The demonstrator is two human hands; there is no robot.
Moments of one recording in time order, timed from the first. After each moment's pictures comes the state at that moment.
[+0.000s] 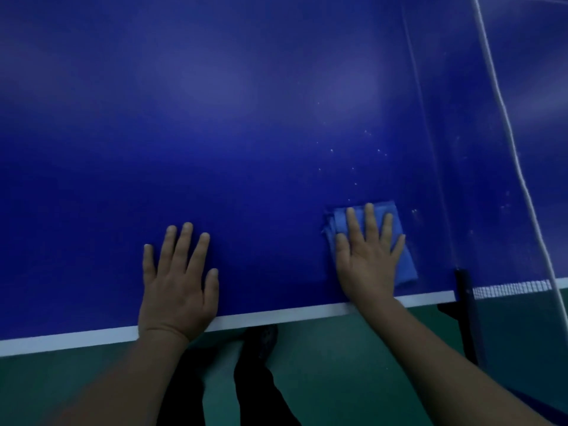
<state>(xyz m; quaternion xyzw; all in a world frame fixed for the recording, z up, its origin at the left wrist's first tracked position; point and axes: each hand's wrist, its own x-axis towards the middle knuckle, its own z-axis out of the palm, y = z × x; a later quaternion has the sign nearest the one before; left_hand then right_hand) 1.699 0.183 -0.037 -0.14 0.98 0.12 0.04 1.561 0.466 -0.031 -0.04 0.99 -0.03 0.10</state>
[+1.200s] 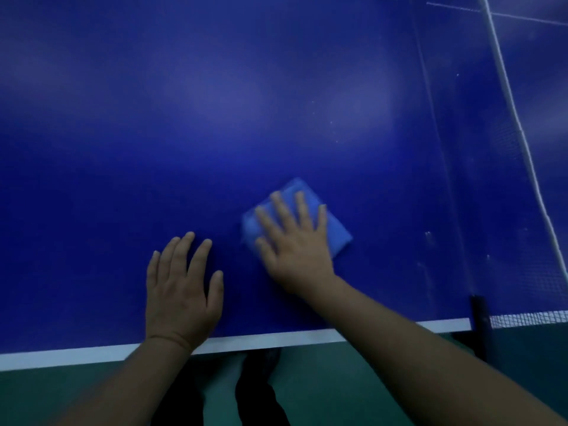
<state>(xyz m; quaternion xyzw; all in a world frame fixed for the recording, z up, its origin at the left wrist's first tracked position) 1.680 0.175 -0.027 -0.19 0.97 0.17 -0.01 1.541 0.346 -0.034 -0.32 0.94 -0.07 0.06</state>
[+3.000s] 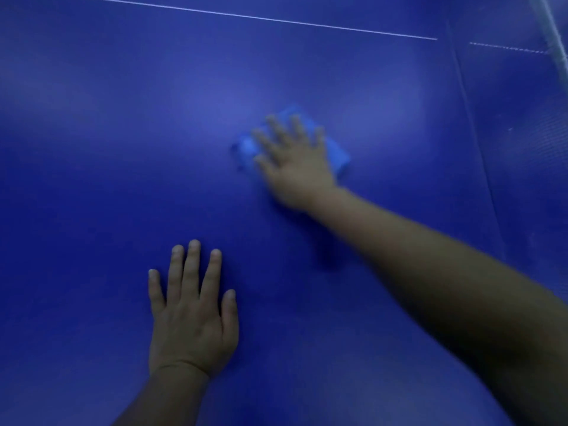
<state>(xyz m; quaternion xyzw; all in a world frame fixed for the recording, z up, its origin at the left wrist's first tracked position) 1.555 0.122 -0.044 -0.20 0.98 0.10 -0.02 1.277 0.203 -0.037 -0.34 0.94 -0.04 0.07</state>
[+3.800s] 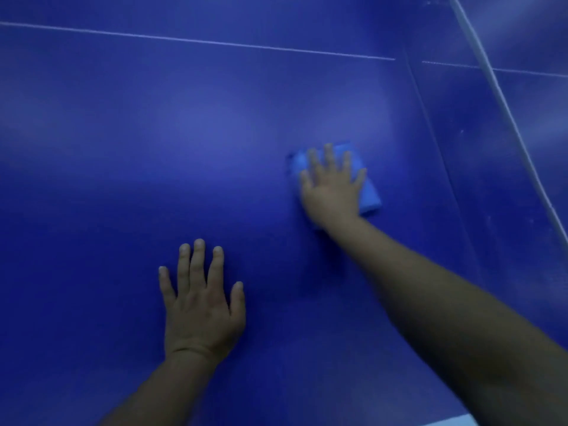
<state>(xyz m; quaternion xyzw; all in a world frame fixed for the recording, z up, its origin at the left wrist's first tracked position) 1.557 0.119 -0.040 -0.19 0.97 0.15 0.03 1.313 0.269 -0.025 -0.08 0.99 -0.05 0.06</state>
